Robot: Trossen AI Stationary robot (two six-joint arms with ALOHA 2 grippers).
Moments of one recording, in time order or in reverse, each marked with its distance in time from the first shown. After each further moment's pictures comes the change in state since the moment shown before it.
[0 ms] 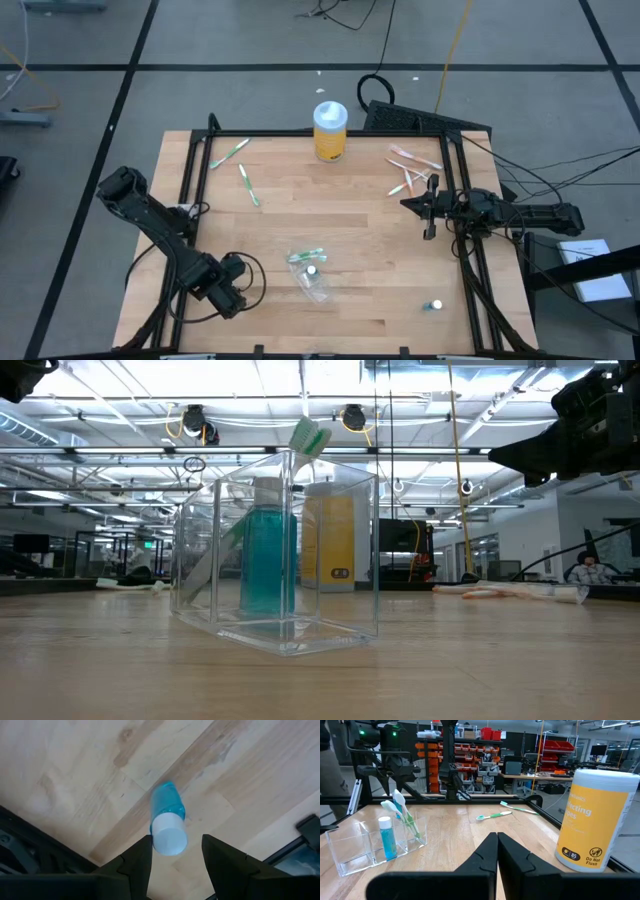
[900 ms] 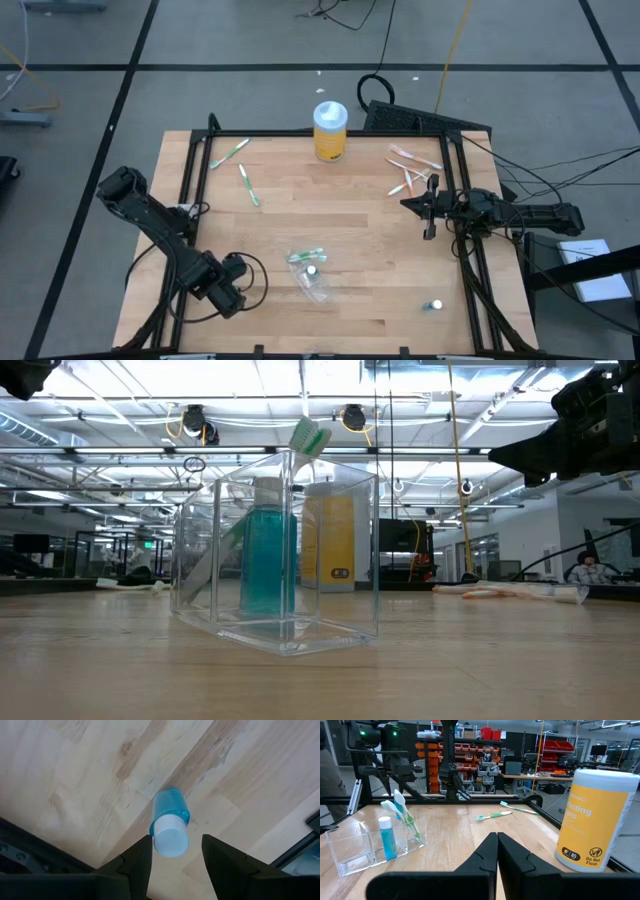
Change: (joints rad) left arm 0.002 0.000 0.000 -0.014 -0.026 0.093; right arm 0.000 0.000 0.000 0.000 0.000 0.000
